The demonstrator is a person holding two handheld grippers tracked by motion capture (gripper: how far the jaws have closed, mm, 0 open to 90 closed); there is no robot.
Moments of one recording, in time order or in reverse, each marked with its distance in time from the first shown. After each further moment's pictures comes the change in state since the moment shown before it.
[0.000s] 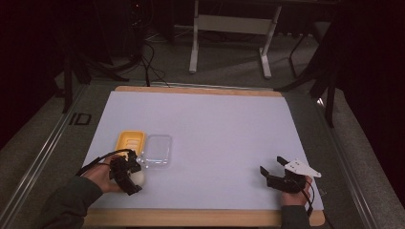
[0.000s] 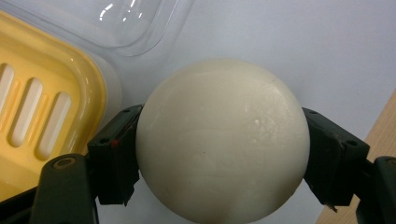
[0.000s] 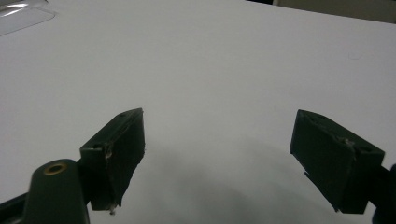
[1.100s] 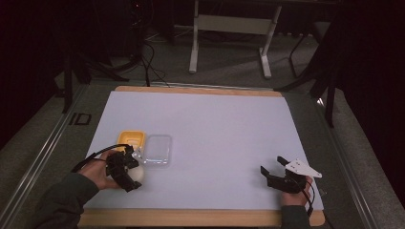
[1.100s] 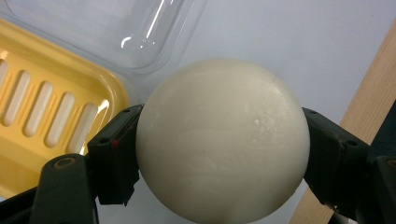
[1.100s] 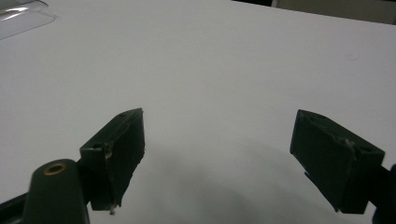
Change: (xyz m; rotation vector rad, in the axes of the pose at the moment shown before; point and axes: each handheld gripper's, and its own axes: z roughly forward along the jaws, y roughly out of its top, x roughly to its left) left arm 0.002 0.003 -0.027 -0.051 -0.008 0.008; right arm 0.000 0.000 -0.001 -0.008 -0.001 0.010
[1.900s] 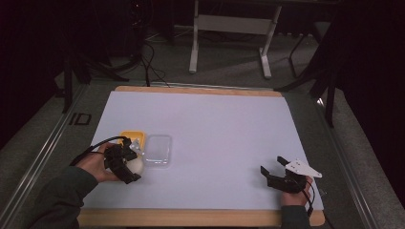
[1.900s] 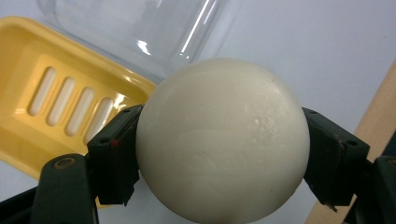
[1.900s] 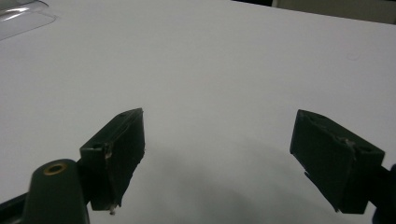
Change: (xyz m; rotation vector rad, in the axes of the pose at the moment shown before) left arm 0.015 0.004 -0.012 -0.023 0.039 -0.027; right arm 0.000 0.000 0.000 0.000 0.002 0.002
